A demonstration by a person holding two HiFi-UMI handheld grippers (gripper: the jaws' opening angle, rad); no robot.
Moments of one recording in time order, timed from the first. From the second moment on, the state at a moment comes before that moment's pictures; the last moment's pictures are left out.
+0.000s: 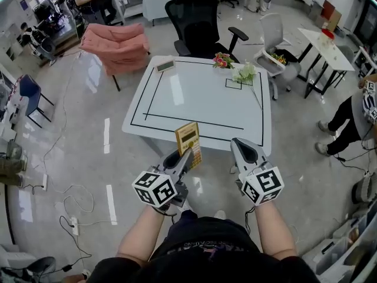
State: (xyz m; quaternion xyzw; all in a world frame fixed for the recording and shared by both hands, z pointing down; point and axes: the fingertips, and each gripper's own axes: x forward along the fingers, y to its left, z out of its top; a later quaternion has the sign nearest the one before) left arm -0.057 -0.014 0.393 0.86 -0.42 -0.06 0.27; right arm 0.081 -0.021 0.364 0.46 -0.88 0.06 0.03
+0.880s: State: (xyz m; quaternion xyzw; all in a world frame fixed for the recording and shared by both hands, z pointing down) left arm -0.001 0.093 0.396 0.84 -0.48 -0.06 0.25; right arm 0.118 0.063 0.389 0.38 -0.92 0.07 0.03
